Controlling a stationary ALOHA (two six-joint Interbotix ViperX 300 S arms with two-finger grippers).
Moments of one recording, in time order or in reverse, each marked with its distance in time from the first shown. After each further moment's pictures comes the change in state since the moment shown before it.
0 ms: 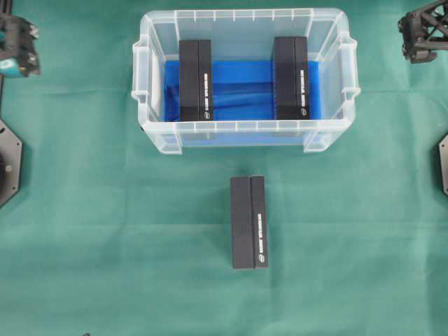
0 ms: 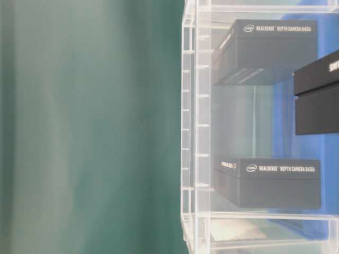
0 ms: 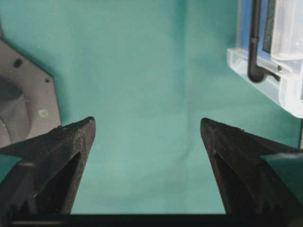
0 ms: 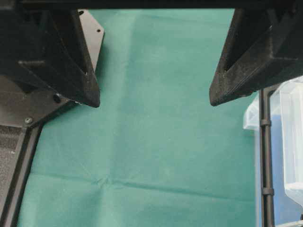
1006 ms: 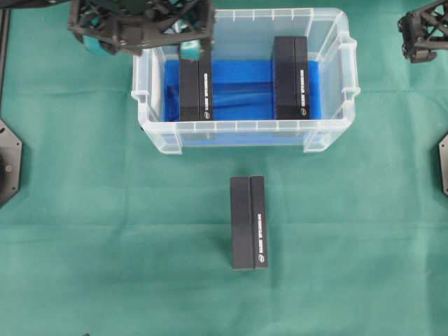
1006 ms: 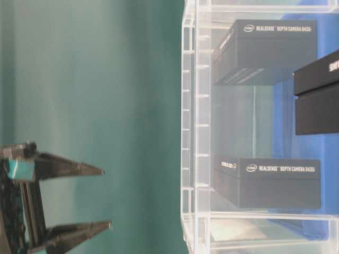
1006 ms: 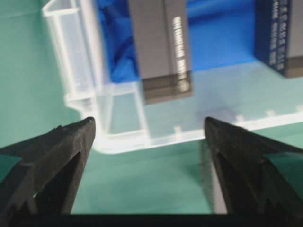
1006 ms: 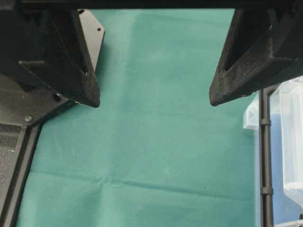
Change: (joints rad) left arm -0.074 0.627 -0.615 -0.002 -0.002 -0.012; right arm 0.000 0.000 0.002 -0.002 -0.005 -0.006
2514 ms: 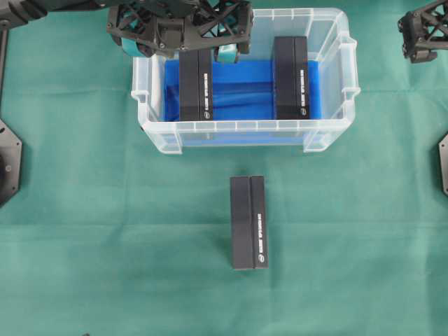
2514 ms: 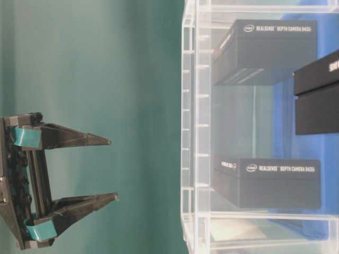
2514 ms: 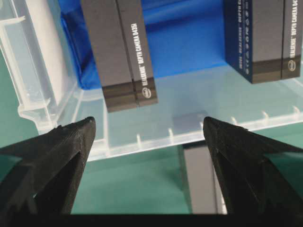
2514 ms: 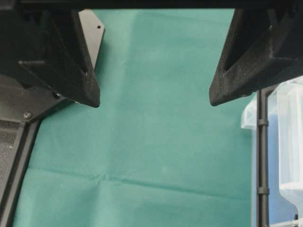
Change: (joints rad) left arm -0.018 0.104 -0.115 0.002 0.017 -0.005; right arm 0.000 -0.006 0.002 0.002 -0.009 -0.009
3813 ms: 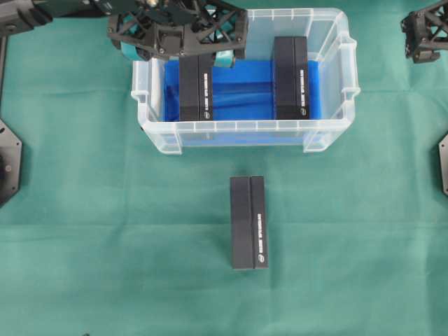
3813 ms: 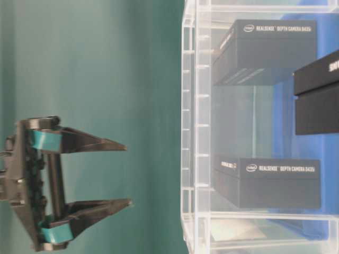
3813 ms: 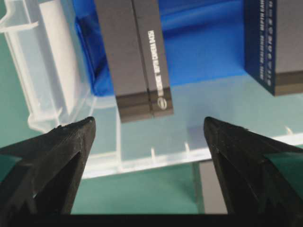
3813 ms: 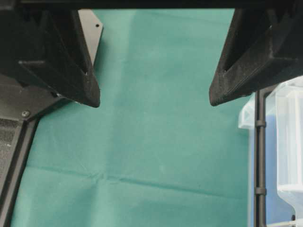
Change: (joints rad) left arm 0.005 0.000 0.072 0.020 -0.035 -0.009; right arm 0.000 -0.018 0.009 0.000 -0.009 -0.002
